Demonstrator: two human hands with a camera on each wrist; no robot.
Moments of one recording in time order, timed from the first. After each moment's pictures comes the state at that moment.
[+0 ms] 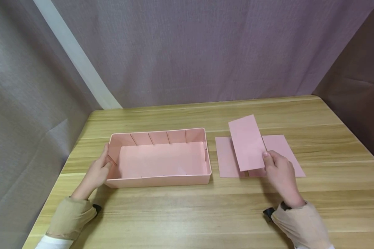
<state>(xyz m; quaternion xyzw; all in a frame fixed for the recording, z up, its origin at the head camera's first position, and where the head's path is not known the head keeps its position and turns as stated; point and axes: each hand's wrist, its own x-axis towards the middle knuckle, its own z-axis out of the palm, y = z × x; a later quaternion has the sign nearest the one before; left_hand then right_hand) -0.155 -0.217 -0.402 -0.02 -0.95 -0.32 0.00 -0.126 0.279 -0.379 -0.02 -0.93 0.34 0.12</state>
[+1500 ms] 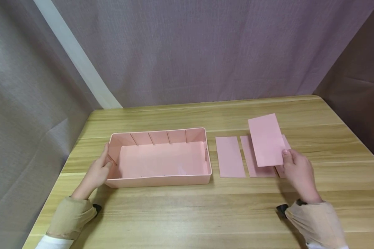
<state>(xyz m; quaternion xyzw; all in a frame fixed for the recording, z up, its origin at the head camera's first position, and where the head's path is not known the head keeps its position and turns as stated) -0.155 -0.217 -0.401 -0.03 -0.94 -0.33 0.00 -0.130 0.319 -0.380 -0.07 -0.94 0.33 0.10</state>
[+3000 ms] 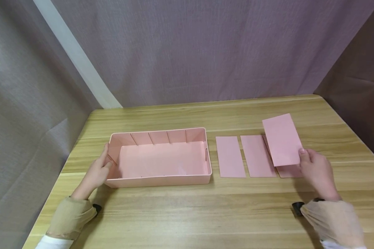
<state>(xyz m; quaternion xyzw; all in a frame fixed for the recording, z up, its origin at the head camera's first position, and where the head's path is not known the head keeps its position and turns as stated) -0.155 -0.216 -0.399 -0.02 -0.94 -0.33 -0.01 -0.134 0.362 -0.383 -0.07 -0.95 0.29 0.08</state>
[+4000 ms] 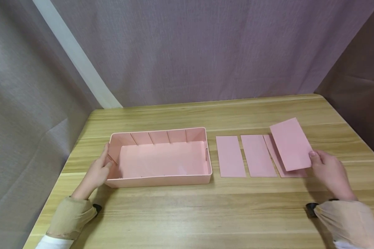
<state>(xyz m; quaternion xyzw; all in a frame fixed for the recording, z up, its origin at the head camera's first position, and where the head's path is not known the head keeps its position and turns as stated) -0.155 -0.217 -0.399 -0.02 -0.94 -0.33 -0.01 -0.131 0.395 -0.387 -0.04 -0.96 0.26 0.05</state>
